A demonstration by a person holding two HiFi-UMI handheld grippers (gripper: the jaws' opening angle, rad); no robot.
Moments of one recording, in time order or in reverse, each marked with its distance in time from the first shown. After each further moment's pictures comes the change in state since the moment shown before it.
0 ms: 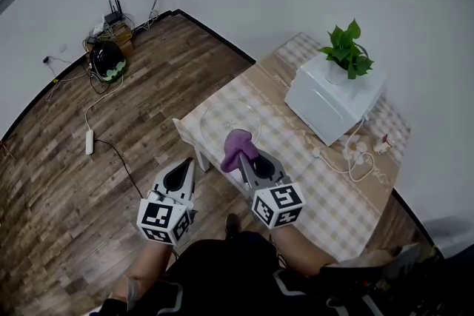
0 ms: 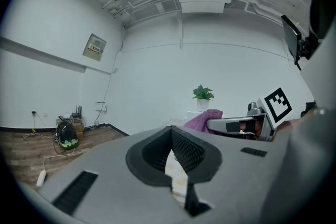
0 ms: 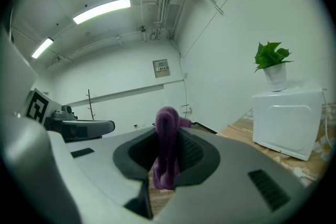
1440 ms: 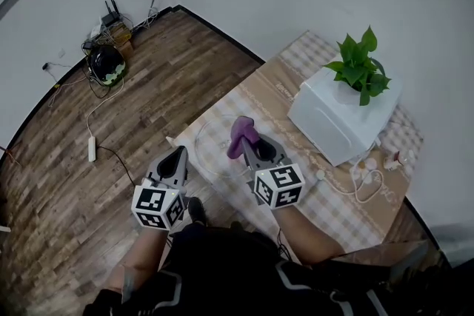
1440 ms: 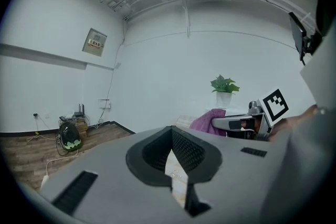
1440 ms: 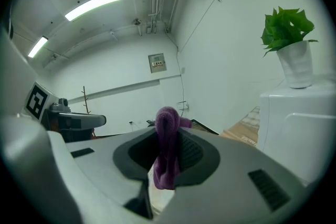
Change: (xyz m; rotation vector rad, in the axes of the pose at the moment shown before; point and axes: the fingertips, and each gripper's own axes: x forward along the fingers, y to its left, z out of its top) left arm 0.135 0.061 0.009 0.015 0.068 0.061; right arm 0.112 -0.120 0.011 -0.006 0.055 0.003
